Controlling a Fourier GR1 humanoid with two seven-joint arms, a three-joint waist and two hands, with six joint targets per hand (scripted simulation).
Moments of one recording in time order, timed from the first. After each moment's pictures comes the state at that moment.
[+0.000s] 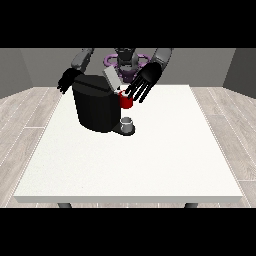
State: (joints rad) left arm -1.17 0.46 0.06 -0.61 -0.75 -0.21 -0.17; right arm -0.30 -0.05 -0.07 -1.35 -0.04 -0.16 -0.09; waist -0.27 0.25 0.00
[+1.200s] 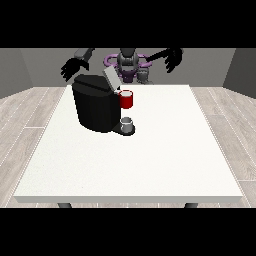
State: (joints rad) left arm -0.82 0.18 0.30 -0.68 -0.41 -0.22 -0.22; right arm -0.08 -0.07 -0.14 -1.29 -0.08 -0.16 -0.11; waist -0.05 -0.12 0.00
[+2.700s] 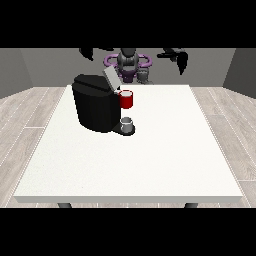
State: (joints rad) left arm -0.38 0.01 0.26 -1.07 -0.09 -0.30 -0.13; right arm -0.28 -0.18 -0.04 -1.42 -0.04 0.03 0.03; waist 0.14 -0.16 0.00
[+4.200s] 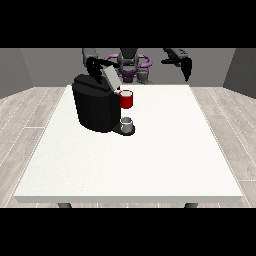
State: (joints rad) left arm -0.26 0.11 0.21 -1.35 0.03 -0.22 -0.09; right arm -0.60 -0.15 -0.07 -1.12 0.01 0.06 -0.06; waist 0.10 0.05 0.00
